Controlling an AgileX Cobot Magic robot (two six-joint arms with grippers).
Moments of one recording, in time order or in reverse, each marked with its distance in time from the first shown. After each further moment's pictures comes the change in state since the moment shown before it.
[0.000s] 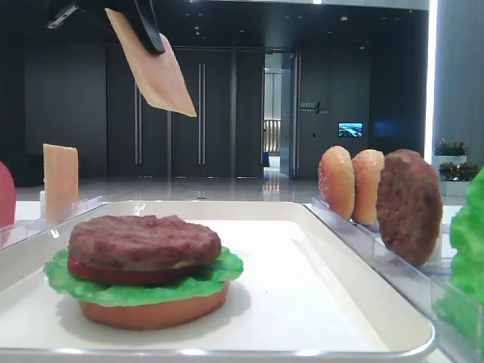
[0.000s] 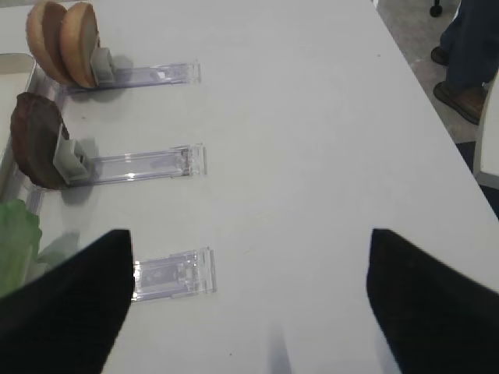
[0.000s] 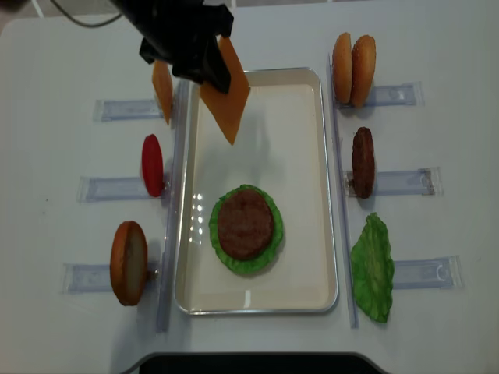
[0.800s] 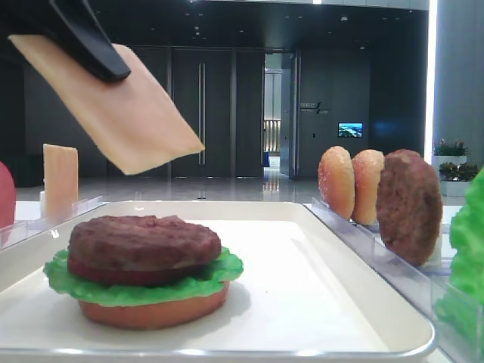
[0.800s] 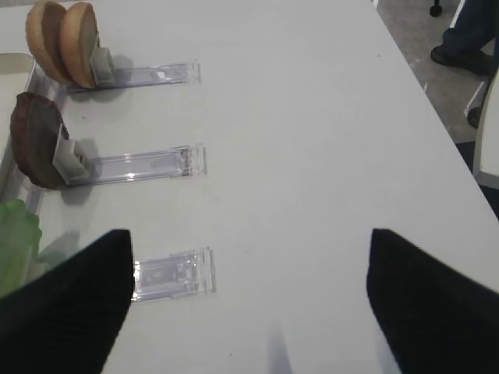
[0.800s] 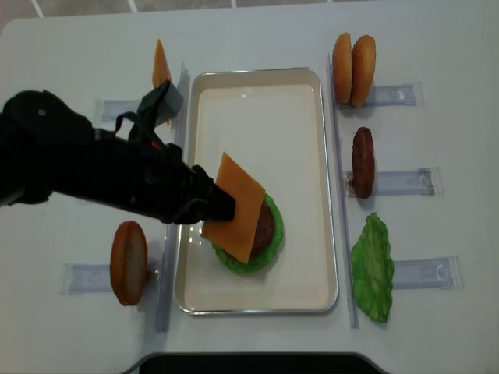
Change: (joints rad) left arm -0.010 -0.331 0.770 -0.597 -0.333 0.639; right arm 0.000 0.000 0.000 0.000 0.000 0.000
